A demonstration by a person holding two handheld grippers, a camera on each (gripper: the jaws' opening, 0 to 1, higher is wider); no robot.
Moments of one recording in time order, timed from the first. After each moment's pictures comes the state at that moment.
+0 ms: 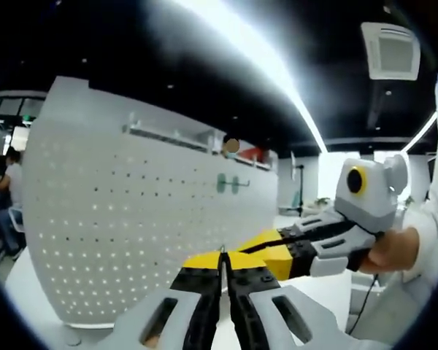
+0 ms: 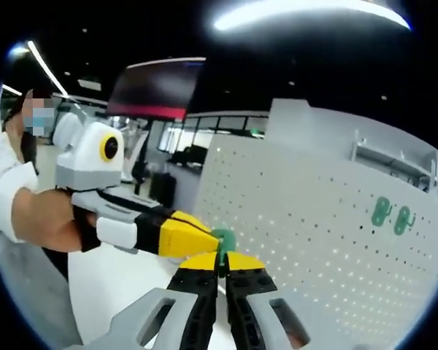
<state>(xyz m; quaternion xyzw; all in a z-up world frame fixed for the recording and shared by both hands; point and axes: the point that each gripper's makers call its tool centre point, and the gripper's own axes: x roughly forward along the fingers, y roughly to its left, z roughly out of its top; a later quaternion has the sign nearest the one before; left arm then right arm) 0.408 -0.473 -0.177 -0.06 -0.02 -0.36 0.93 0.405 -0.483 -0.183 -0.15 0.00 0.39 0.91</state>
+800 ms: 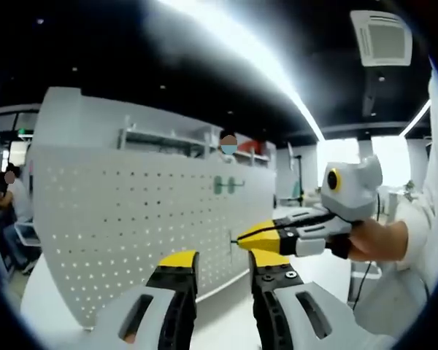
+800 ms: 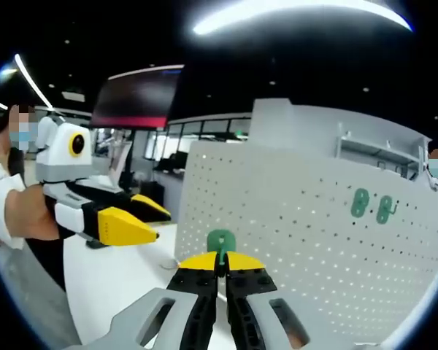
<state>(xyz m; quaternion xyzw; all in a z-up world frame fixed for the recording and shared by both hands) 0.380 -0.456 -0.164 -0.02 -0.01 -0.36 0.93 0.410 -0.510 -0.170 -0.11 0.00 0.35 0.93</state>
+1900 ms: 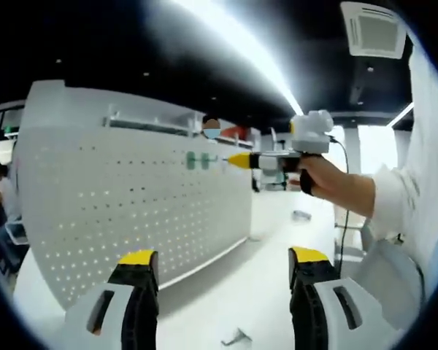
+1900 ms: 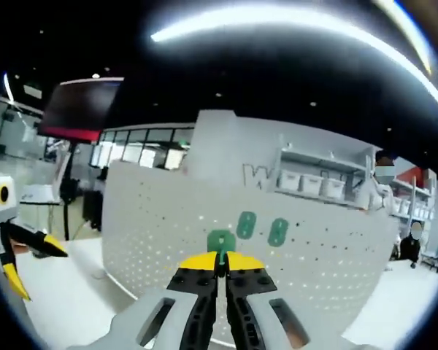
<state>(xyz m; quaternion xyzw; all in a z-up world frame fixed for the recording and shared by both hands) 0.349 -0.482 -0.205 0.00 0.02 -0.41 0.91 0.469 -0.651 -0.102 -0.10 -0.06 0.17 0.98</state>
